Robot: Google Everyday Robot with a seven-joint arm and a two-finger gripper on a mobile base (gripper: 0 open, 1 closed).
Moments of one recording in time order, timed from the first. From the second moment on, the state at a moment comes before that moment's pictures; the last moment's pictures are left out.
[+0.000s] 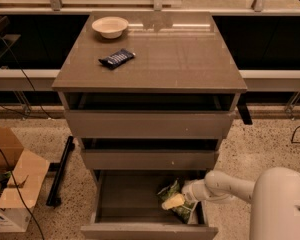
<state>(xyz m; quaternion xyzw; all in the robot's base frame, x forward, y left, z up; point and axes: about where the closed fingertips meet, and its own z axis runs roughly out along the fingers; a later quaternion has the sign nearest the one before) 0.565 -0.134 0.245 -0.32 0.88 0.26 0.23</state>
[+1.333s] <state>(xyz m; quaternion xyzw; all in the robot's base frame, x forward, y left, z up) 0.570 -0.165 0.152 -0.28 0.92 0.21 0.18</state>
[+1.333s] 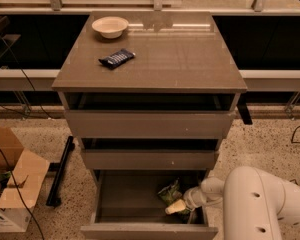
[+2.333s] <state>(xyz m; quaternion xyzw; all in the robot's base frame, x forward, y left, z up) 0.557 -0.158 0.141 -0.27 0.92 0.23 0.18</state>
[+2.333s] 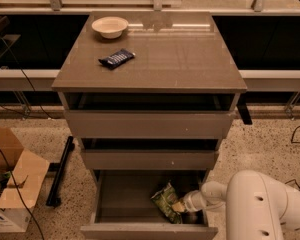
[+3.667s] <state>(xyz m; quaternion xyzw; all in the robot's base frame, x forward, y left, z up) 0.549 -0.145 0.168 -0.28 0.91 0.25 0.20</state>
